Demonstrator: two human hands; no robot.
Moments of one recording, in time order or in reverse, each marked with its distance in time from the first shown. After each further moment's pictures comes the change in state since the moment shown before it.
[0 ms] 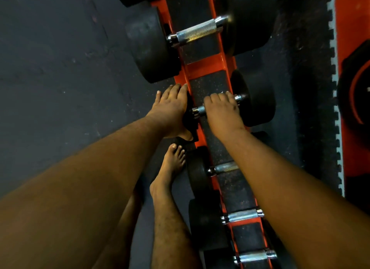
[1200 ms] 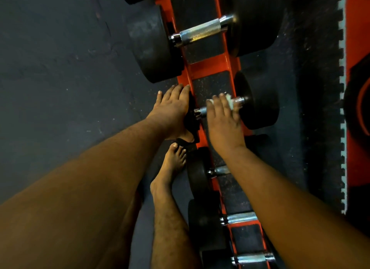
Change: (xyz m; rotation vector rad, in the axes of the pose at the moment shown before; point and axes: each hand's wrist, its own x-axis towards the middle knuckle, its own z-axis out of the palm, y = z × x) left_hand 0.001 0.003 -0.002 -0.014 -0.020 -0.015; right_hand -0.027 -0.009 0.010 0.023 0.037 0.007
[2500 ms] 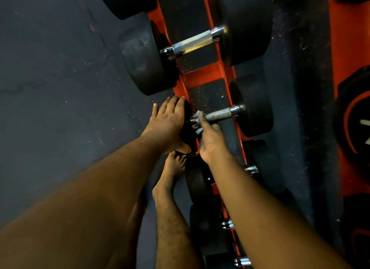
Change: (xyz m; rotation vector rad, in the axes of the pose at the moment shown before) left_hand -0.005 0.003 -0.001 -0.001 0.012 -0.003; right_hand 0.024 -0.038 -0.013 2.248 -0.099 1.135
